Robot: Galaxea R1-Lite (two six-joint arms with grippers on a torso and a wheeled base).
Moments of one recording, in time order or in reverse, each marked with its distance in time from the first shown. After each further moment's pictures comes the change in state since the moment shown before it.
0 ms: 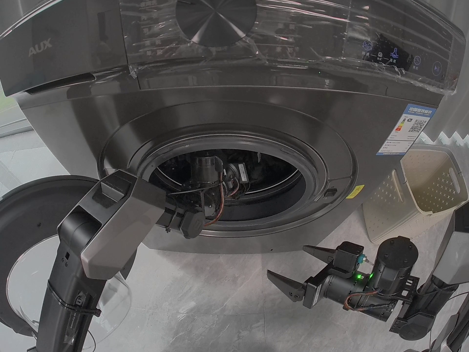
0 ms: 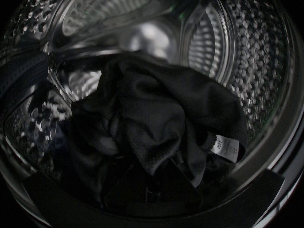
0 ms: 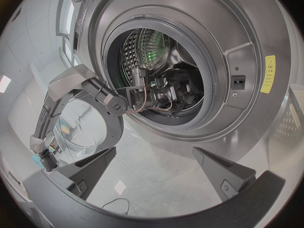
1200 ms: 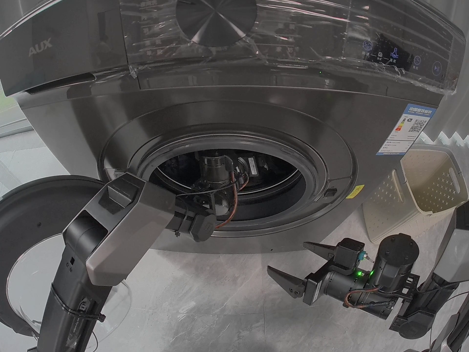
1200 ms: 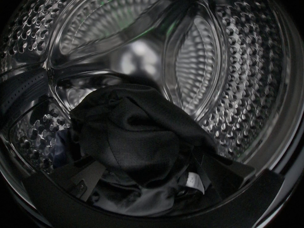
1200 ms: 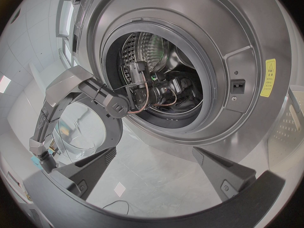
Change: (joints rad) left arm -0.049 0.013 -0.053 -0.073 0.089 0.041; right arm -0.008 -0.004 -0.013 0.000 0.001 0.000
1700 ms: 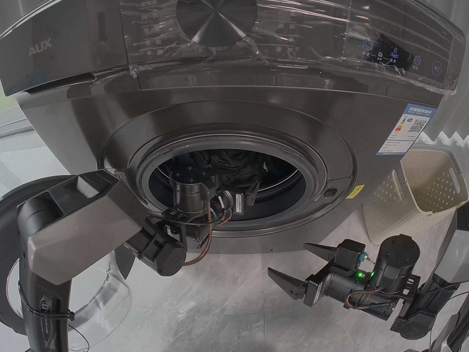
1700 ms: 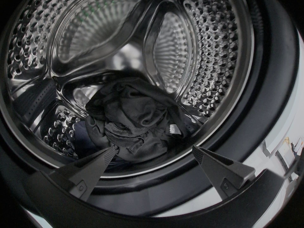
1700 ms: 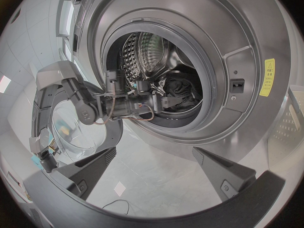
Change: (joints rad) left arm -0.018 -0.249 0.604 -0.200 -0.099 0.151; right arm 0.003 -0.005 0.009 0.001 -0.001 0.000
